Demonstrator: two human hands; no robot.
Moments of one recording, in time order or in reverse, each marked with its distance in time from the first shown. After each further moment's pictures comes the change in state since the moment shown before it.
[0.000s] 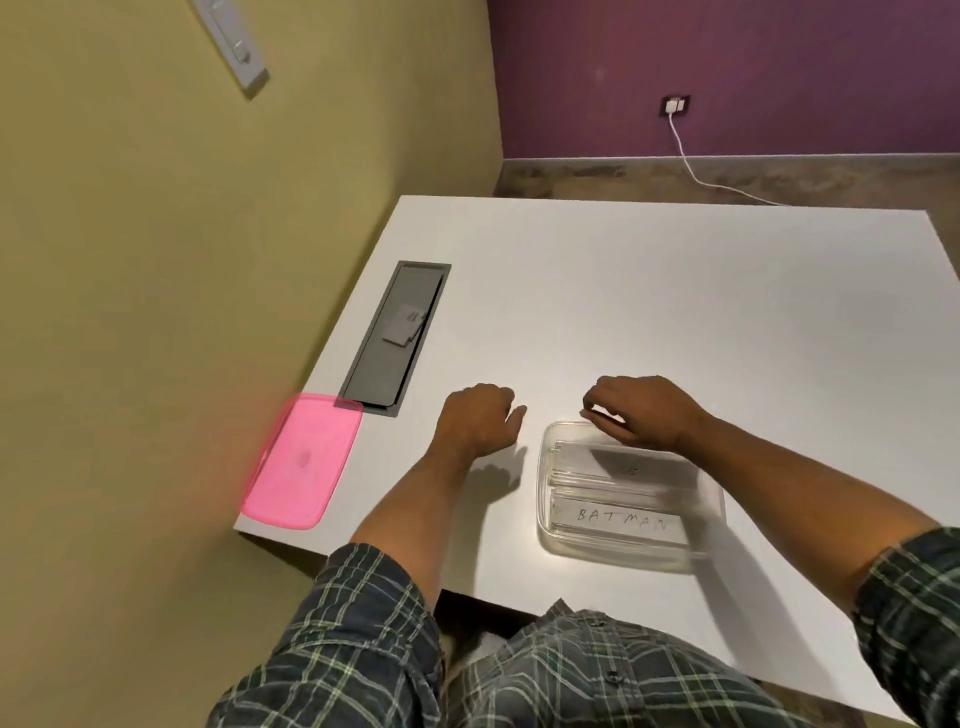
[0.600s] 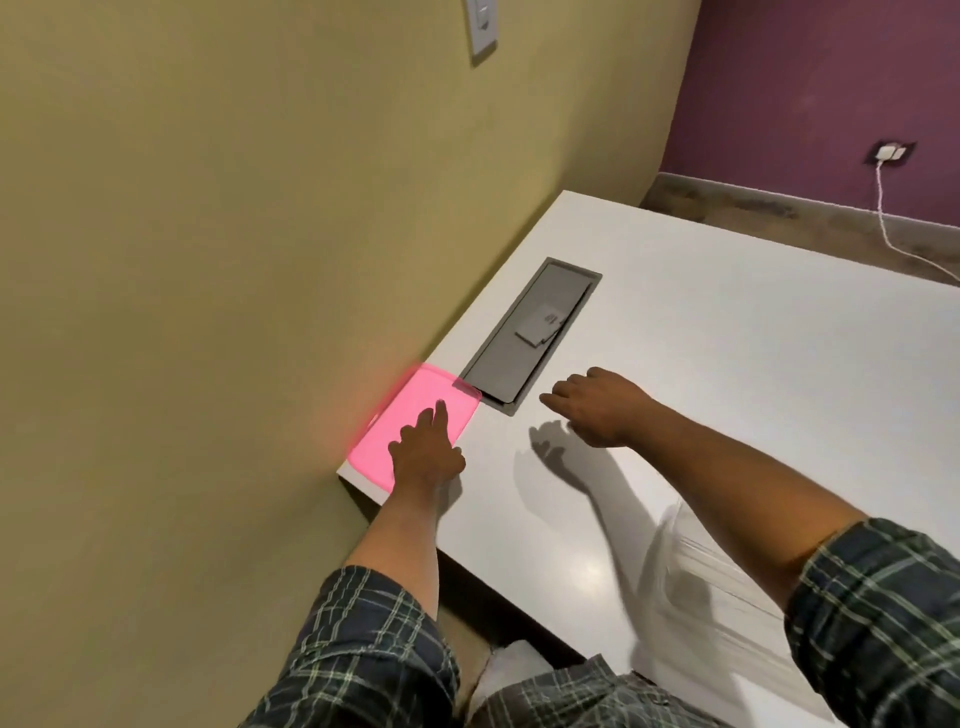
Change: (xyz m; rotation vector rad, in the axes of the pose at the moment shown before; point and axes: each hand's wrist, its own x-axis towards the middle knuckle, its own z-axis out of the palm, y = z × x) left_hand -0.113 -0.193 0.018 -0.159 -0.134 -0.760; right_hand 0.221 -0.123 0.054 -0.358 -0.301 -0.449
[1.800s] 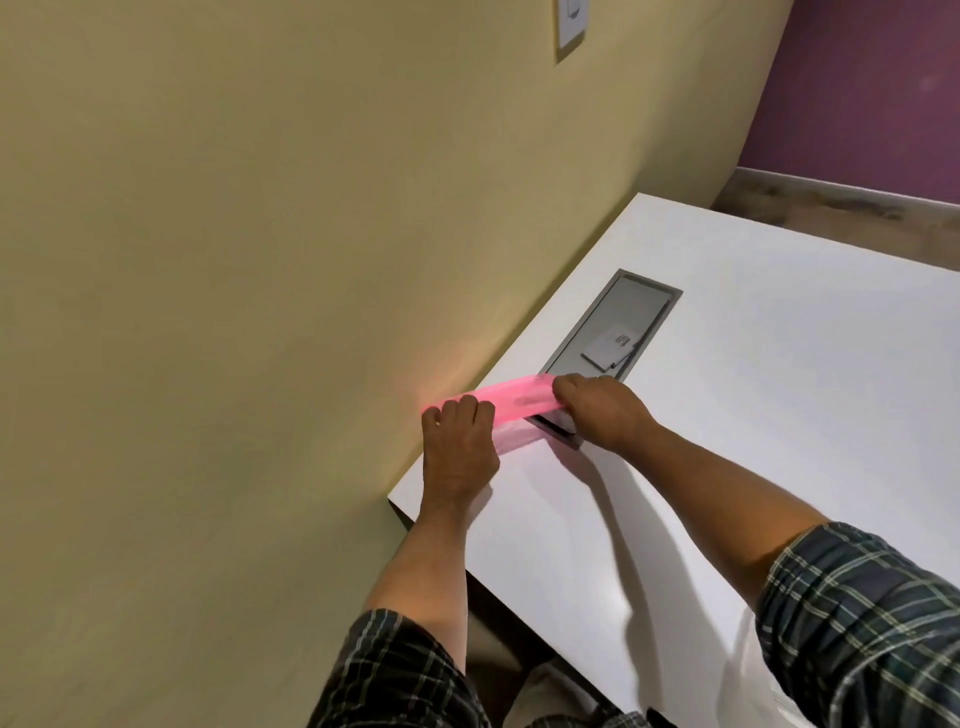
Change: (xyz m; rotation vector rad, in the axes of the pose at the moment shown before) left_hand 0.042 -0.036 -0.022 0.204 0.755 0.260; right_hand 0.125 -0.017 0.014 0.377 0.220 0.179
